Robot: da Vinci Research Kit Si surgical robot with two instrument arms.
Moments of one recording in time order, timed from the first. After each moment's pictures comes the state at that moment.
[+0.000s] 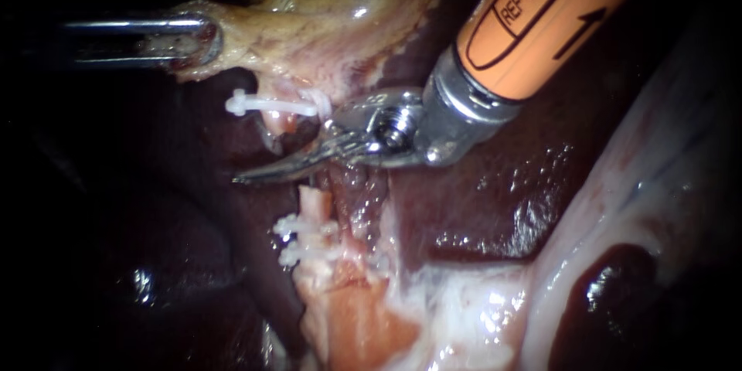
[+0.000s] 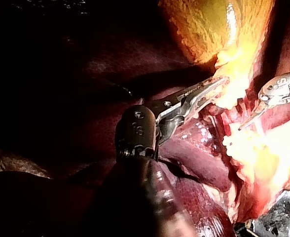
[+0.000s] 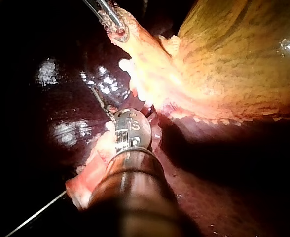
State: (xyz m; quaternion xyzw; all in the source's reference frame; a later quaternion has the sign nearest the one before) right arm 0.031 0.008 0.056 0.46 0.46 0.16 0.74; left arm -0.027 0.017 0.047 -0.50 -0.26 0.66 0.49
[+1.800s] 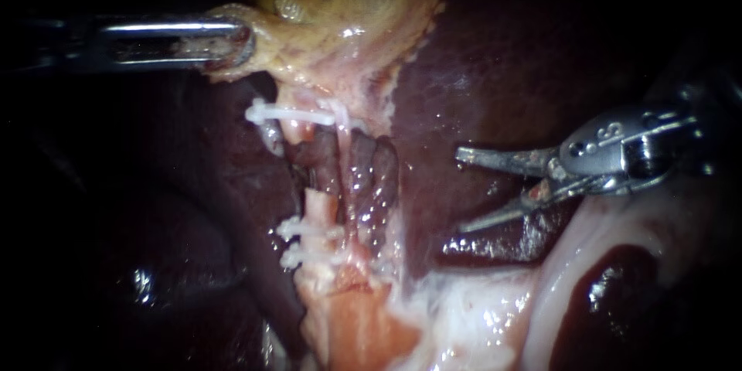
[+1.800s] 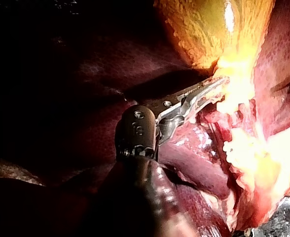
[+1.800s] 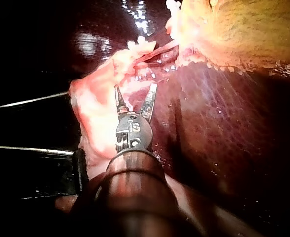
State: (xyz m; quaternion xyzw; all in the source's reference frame) right arm 0.013 0.006 0.050 0.16 0.40 0.13 0.90; left arm -0.031 0.017 0.051 -0.50 -0.25 0.66 0.50
